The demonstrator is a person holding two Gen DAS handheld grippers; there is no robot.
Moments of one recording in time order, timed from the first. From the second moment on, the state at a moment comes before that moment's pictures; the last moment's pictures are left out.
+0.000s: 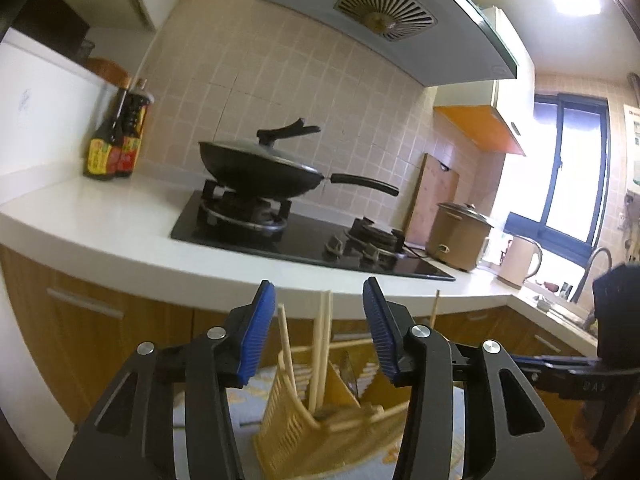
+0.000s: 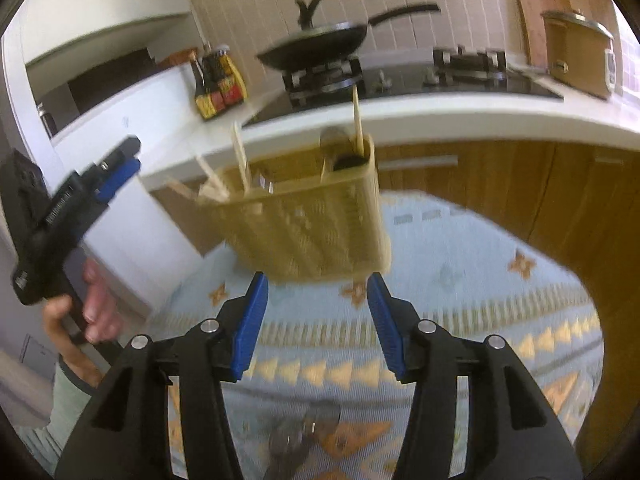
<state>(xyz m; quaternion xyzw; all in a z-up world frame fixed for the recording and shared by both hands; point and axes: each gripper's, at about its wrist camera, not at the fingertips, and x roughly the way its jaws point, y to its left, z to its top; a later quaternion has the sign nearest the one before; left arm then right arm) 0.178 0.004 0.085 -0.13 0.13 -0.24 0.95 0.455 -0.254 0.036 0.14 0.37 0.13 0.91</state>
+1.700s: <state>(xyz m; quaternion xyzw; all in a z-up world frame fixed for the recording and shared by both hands) 0.017 -0.107 -0.049 0.09 0.51 -0.26 0.81 0.447 -0.199 -0.086 0.11 0.54 0.10 0.83</state>
